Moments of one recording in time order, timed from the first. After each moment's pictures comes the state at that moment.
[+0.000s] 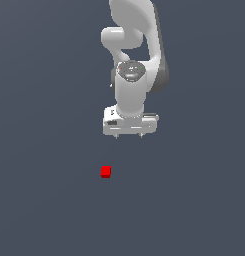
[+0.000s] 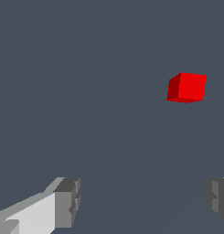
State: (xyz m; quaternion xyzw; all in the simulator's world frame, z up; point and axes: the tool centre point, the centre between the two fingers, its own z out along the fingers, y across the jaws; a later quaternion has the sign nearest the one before) arm -0.007 0.029 0.163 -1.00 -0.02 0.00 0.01
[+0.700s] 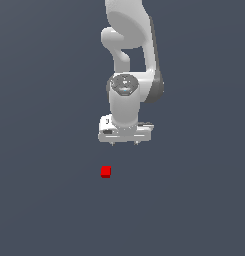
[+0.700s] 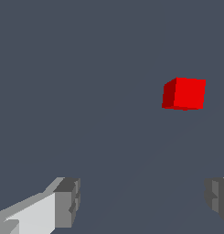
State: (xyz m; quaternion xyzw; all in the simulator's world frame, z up) arm 0.012 0.012 0.137 -1.00 -0.01 0.00 0.01
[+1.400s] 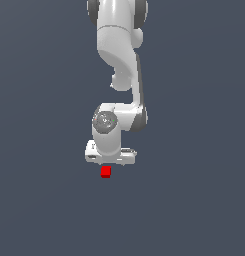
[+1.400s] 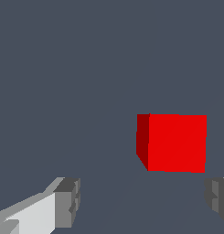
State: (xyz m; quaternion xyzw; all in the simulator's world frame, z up) arm 0.066 -0.045 0.055 -1.00 0.02 0.00 0.00
